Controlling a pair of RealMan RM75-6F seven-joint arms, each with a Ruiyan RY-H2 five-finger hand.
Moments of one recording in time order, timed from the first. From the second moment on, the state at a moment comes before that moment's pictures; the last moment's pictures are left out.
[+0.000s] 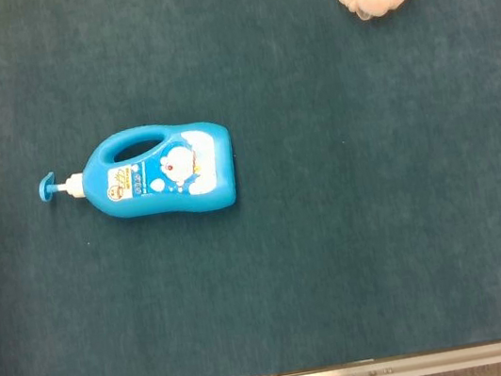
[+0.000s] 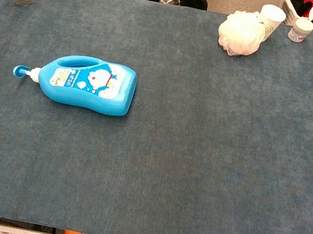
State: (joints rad) left arm -0.19 -0.98 -0.10 -1.87 1.36 1.39 0.13; right arm 0.10 -0.91 0.08 -2.05 -1.46 1.45 0.01
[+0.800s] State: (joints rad) left arm -0.37 -0.93 -0.07 -1.77 1.43 1.04 0.04; right arm 0.15 -0.88 0.16 -2.08 -1.47 1.47 0.00
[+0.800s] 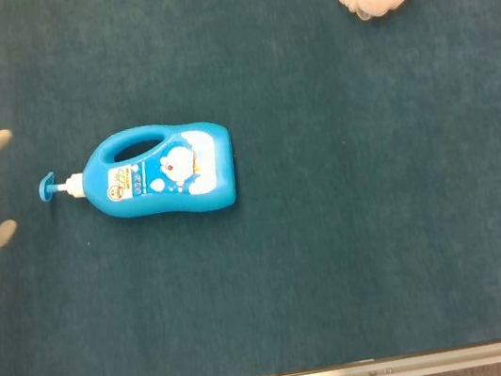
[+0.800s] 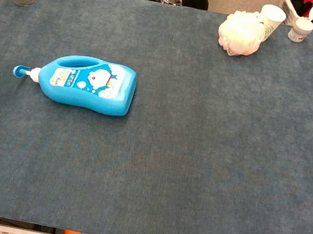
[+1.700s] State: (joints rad) left arm -0.55 -1.22 -0.05 -1.44 1.25 0.78 0.06; right arm 0.13 -0.87 0.13 -2.07 -1.47 1.47 0.05
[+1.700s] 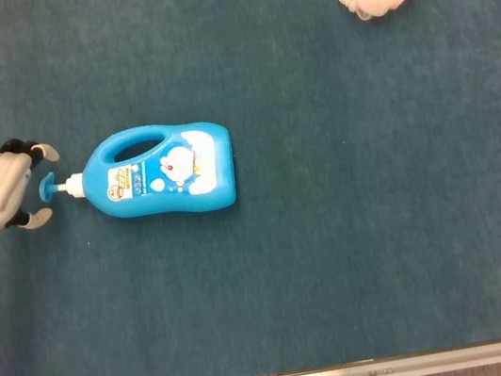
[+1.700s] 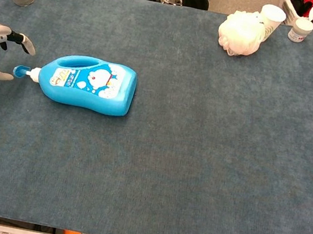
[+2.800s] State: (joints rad) left arm -0.59 -1.41 -0.07 -1.32 1.18 0.77 0.06; right arm 0.09 -0.84 0.11 -2.05 -1.48 1.48 0.12
